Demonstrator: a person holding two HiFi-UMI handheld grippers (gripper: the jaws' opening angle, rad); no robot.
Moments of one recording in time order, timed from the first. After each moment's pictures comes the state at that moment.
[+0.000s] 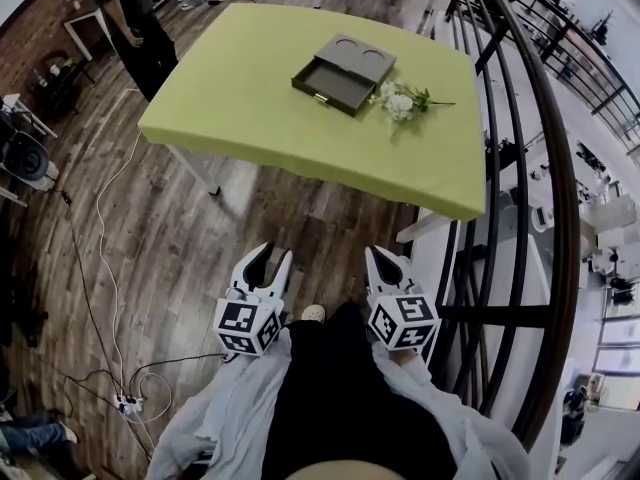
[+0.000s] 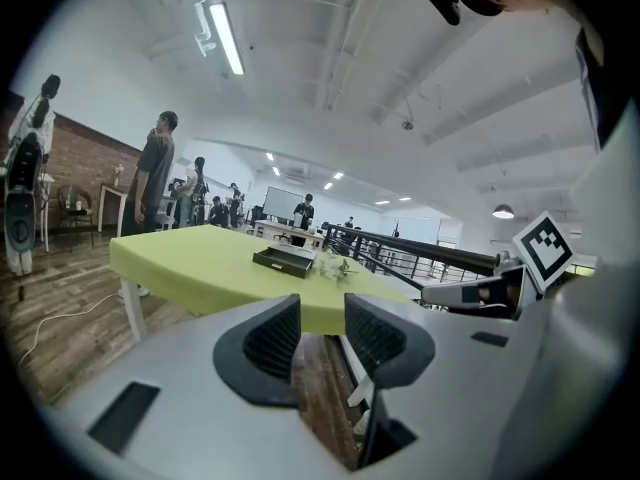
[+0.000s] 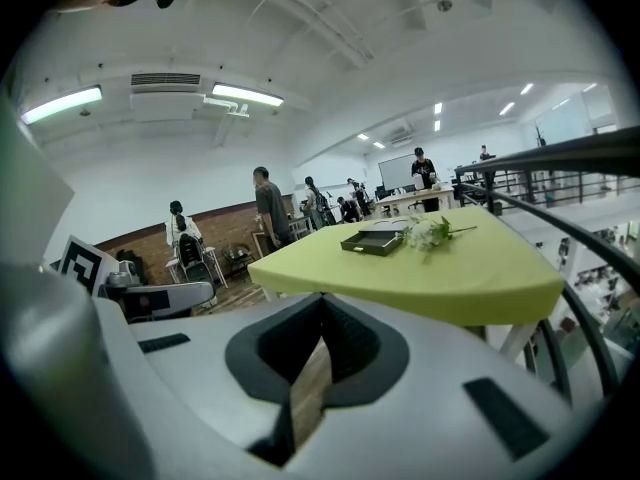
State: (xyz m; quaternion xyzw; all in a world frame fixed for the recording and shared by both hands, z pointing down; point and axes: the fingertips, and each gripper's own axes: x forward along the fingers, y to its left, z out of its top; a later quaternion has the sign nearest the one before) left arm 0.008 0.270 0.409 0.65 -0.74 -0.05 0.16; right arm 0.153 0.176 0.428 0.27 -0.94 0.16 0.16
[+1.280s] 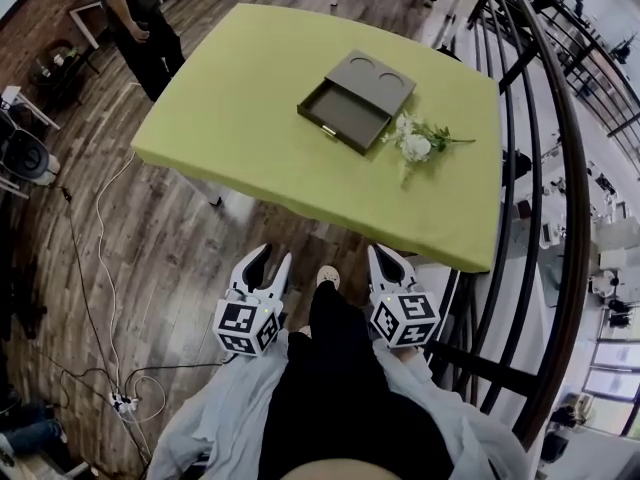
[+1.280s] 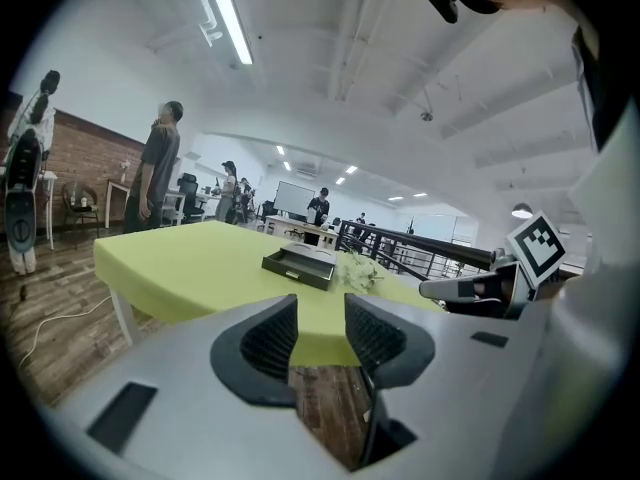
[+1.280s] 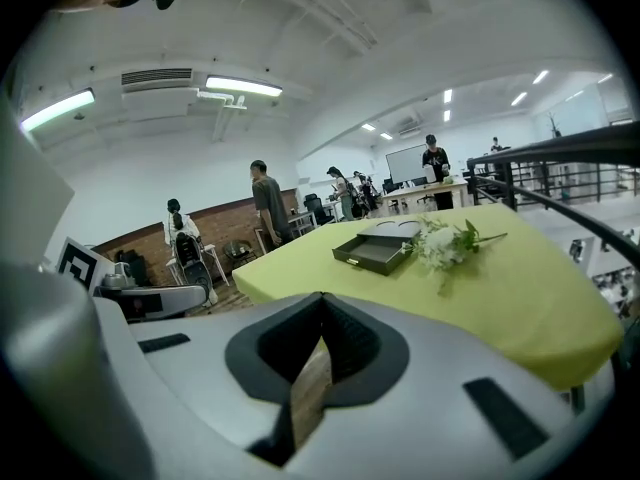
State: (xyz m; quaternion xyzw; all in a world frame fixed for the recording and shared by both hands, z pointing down) left arm -0.063 0.161 0.417 0.63 -0.76 -0.05 0.18; right arm 0.077 0.048 0.434 0.24 -0.94 0.17 0.17
